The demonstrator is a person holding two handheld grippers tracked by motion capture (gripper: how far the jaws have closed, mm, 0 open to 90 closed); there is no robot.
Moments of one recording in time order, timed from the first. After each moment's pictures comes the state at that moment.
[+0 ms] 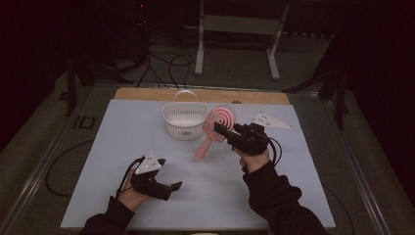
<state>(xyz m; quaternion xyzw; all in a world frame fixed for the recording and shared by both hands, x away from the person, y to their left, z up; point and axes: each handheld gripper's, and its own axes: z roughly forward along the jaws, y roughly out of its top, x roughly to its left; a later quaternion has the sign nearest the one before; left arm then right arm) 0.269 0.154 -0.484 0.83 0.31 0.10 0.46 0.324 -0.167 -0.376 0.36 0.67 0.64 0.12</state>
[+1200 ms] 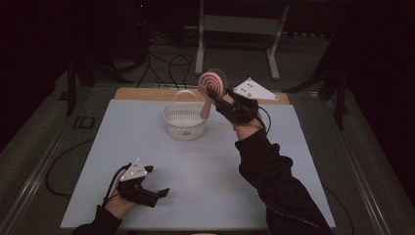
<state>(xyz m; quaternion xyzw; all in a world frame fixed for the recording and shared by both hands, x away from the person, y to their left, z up) 0.256 0.187 -0.498 0.83 0.32 0.09 0.45 0.370 -0.128 -0.317 0.28 0.69 0.60 0.29</state>
